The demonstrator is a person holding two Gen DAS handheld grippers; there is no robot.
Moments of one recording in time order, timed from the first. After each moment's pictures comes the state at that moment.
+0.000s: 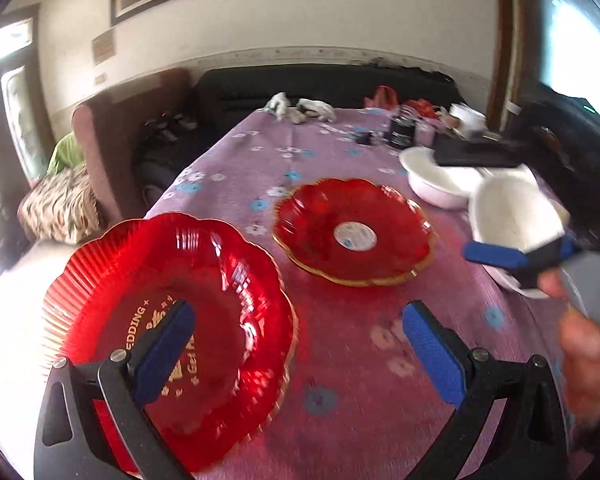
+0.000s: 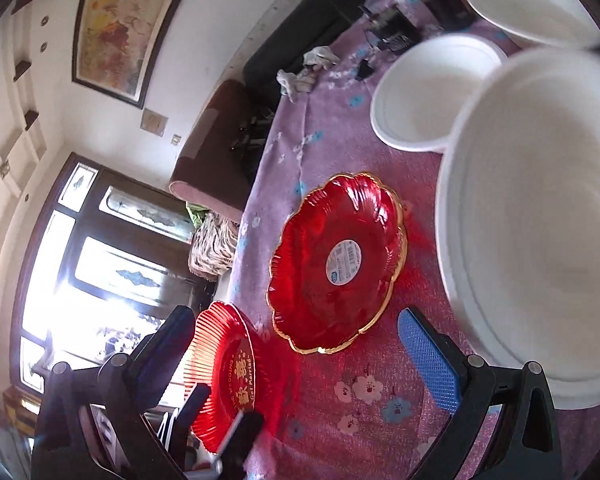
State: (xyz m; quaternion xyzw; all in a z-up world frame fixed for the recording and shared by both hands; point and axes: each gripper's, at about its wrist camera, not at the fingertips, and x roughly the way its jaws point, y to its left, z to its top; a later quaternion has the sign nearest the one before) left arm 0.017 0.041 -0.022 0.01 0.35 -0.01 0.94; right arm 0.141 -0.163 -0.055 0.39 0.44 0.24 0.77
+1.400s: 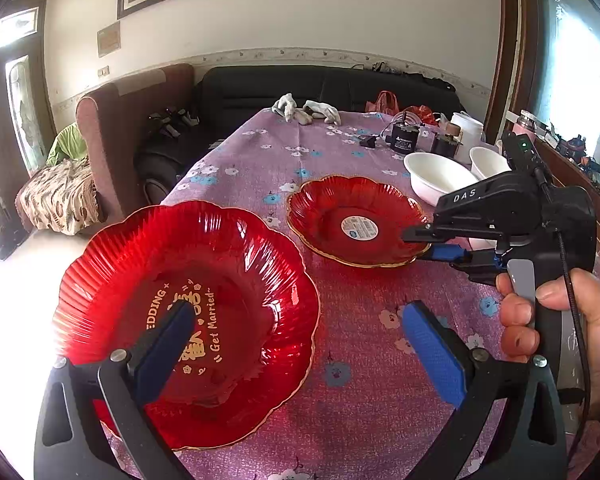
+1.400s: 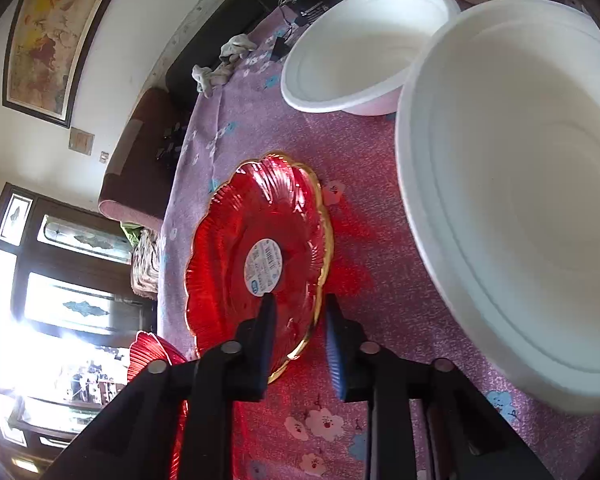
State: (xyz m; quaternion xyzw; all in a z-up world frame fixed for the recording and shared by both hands) left arm 0.001 0.061 -0.014 -0.01 0.35 -0.01 0.94; right arm 0.160 -0.149 -0.094 0.38 0.50 0.12 0.77
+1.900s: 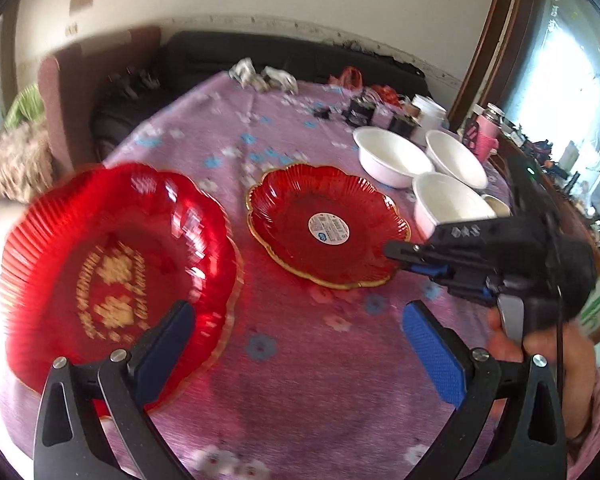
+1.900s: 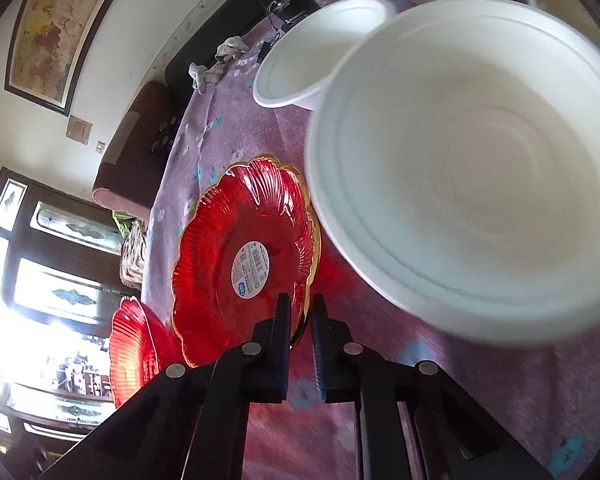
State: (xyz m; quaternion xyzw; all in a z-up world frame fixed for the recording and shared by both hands) left arm 0.007 0.044 -0.022 -0.08 0.41 -0.10 0.90; right arm 0.116 -0.178 -0.093 0.35 0.50 0.12 0.78
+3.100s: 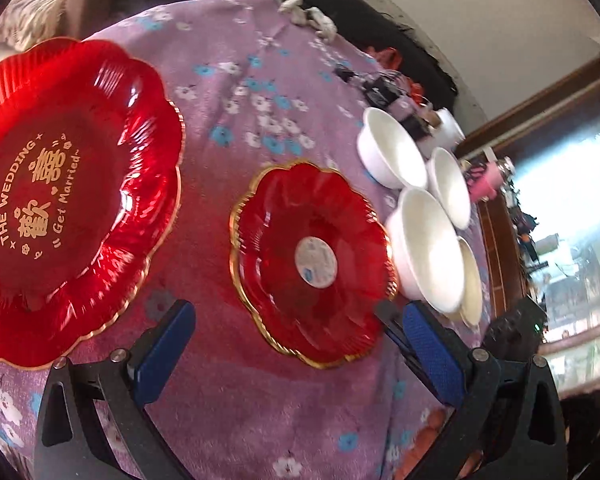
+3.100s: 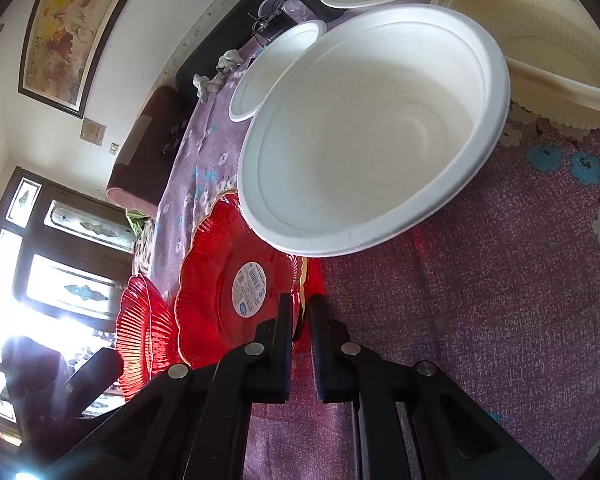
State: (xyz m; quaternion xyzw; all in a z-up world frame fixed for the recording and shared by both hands) left arm 0.045 0.036 -0.042 -0.29 0.50 -0.09 0.81; right arm 0.078 -0.229 -0.098 0.36 0.49 0.14 0.78
